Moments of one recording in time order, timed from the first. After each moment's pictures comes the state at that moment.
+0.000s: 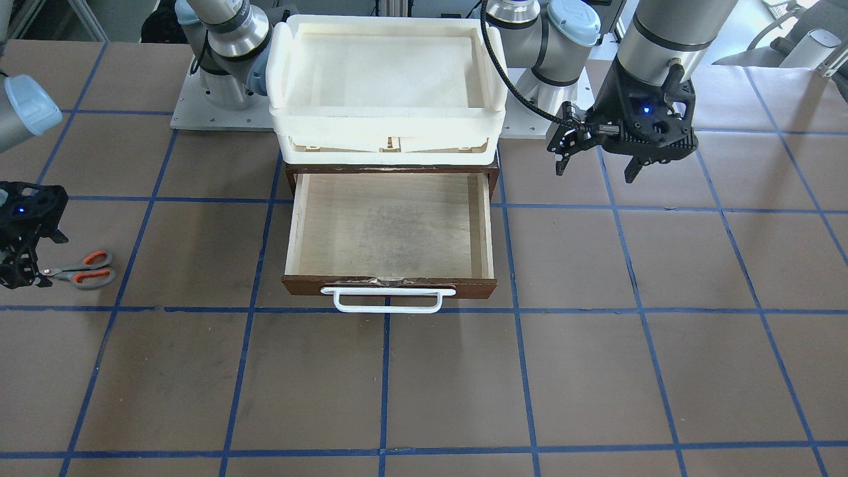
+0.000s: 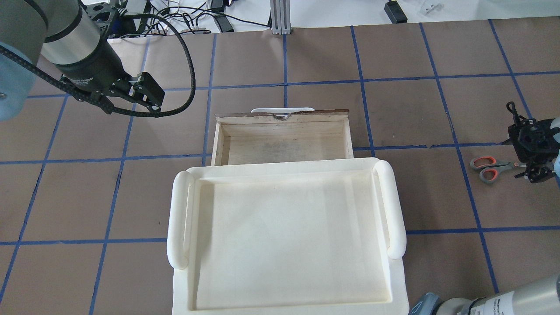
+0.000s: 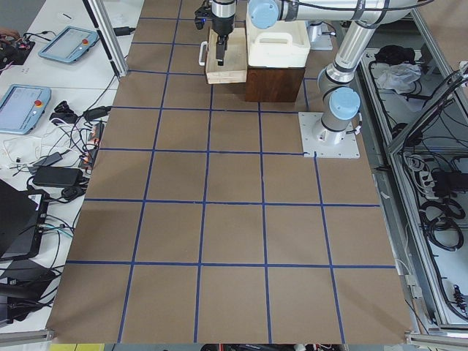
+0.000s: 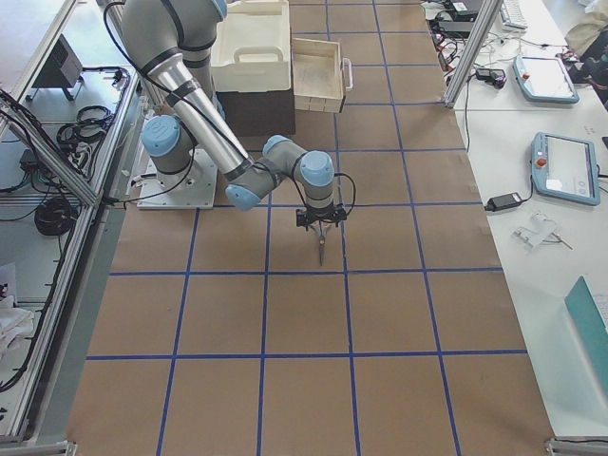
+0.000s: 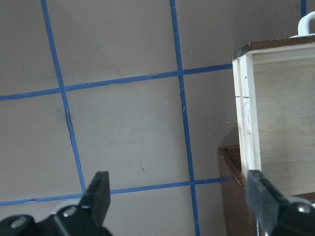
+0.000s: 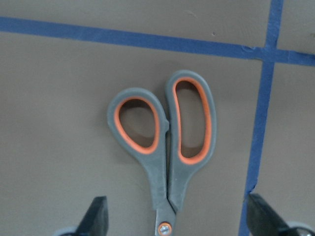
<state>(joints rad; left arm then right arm) -1.52 -1.53 -1.62 -1.53 1.59 0.17 0.85 -1.27 2.07 -2.44 -1.48 -2.41</state>
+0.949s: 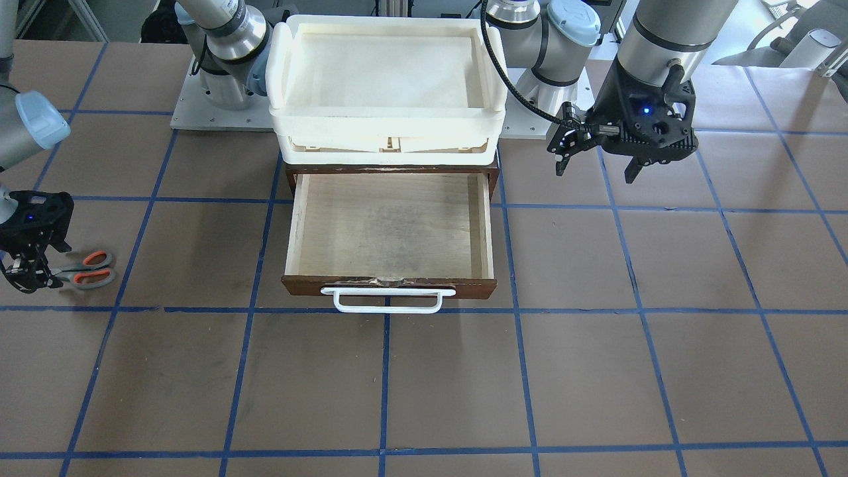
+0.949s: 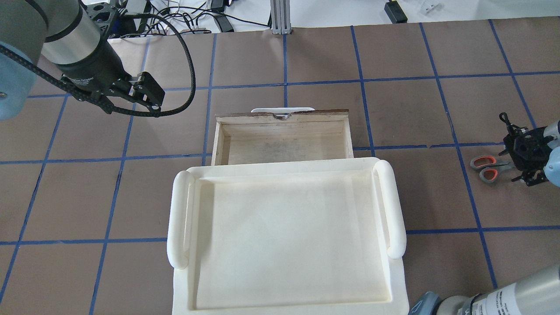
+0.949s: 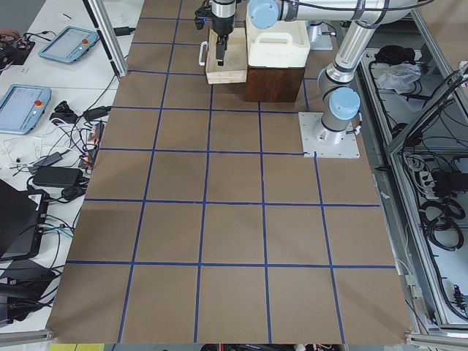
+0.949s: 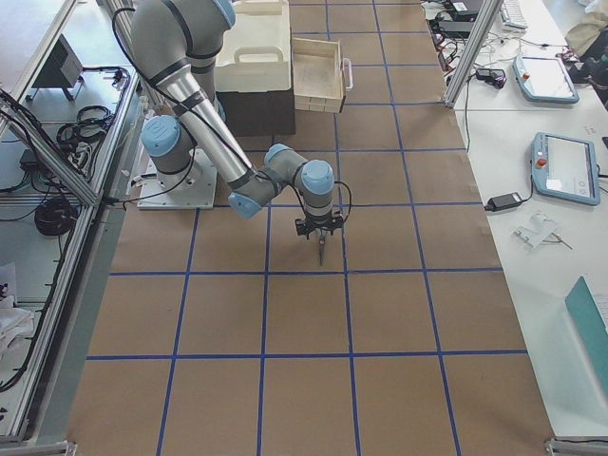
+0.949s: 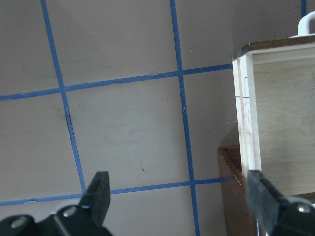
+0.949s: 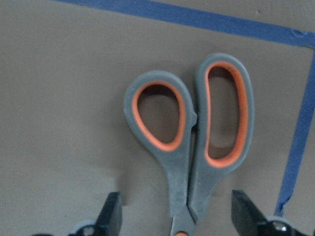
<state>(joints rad) -1.52 -1.53 -1.62 -1.53 1.59 0.17 0.85 -1.23 2.08 -2.47 -1.53 -2.46</state>
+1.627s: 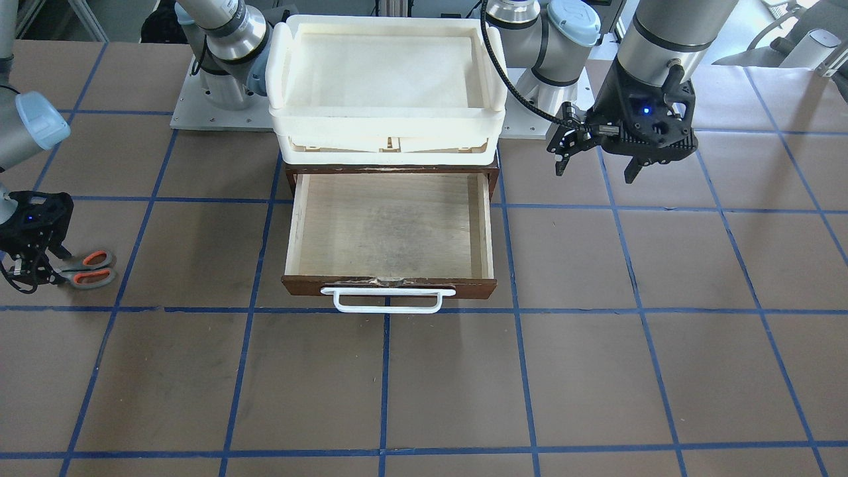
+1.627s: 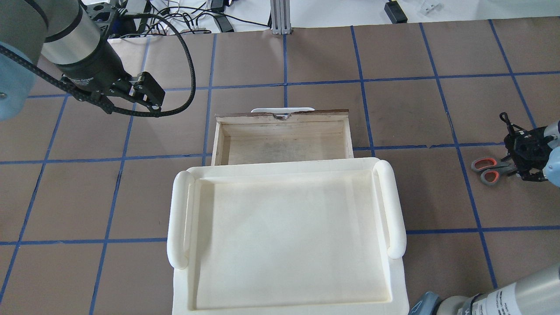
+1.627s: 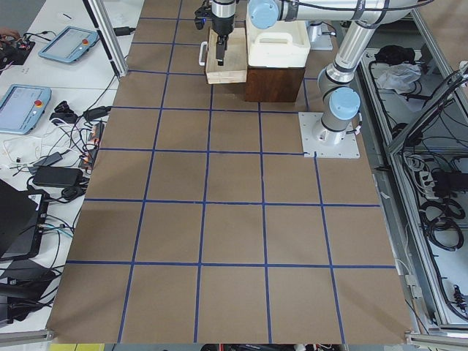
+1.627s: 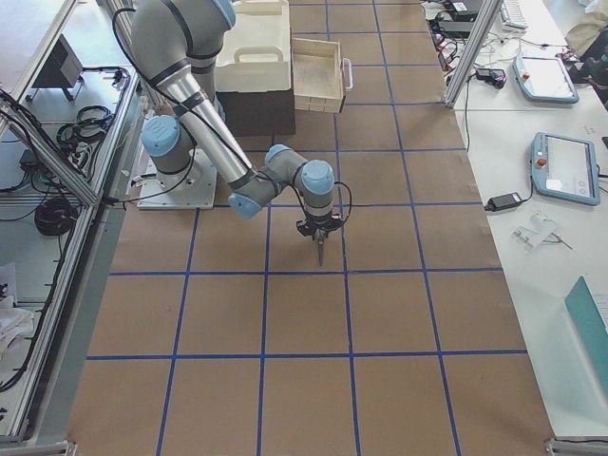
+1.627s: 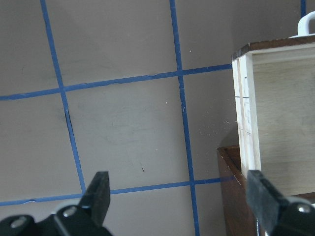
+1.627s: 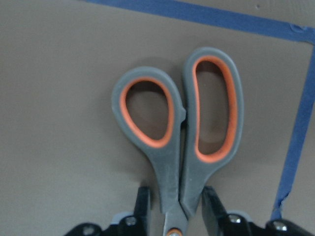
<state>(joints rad) -1.52 -1.53 -1.62 -1.53 1.58 0.17 0.85 -1.23 2.08 -2.48 -1.53 -2.46</state>
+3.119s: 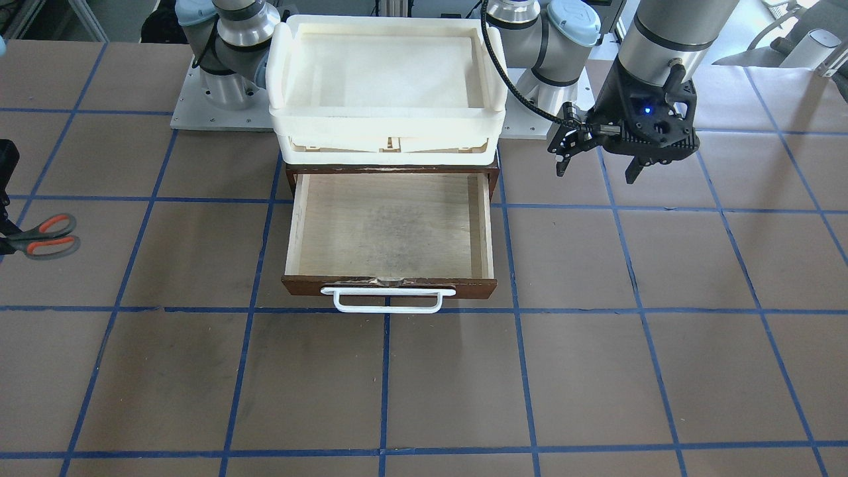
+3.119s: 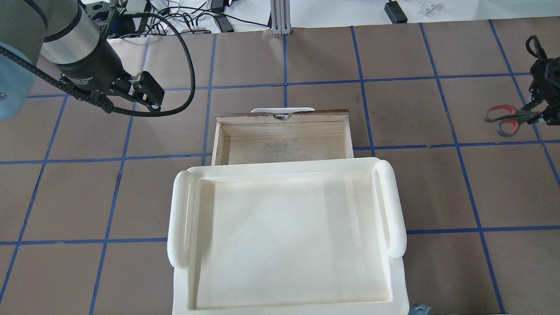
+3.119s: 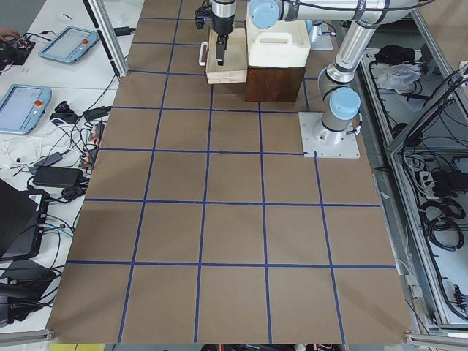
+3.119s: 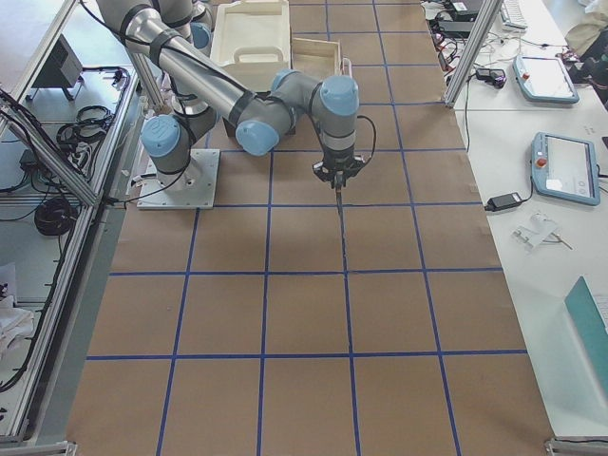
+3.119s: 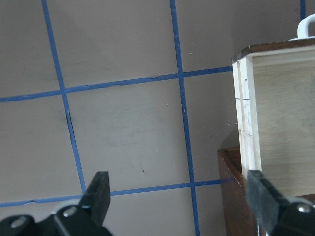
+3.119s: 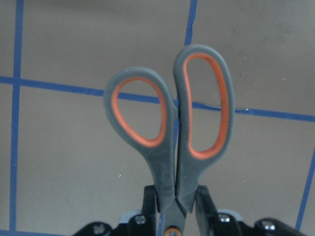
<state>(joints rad) -1.52 -1.53 -1.62 -1.52 1.59 0.17 1.04 -1.50 1.73 -1.86 -1.52 -2.24</state>
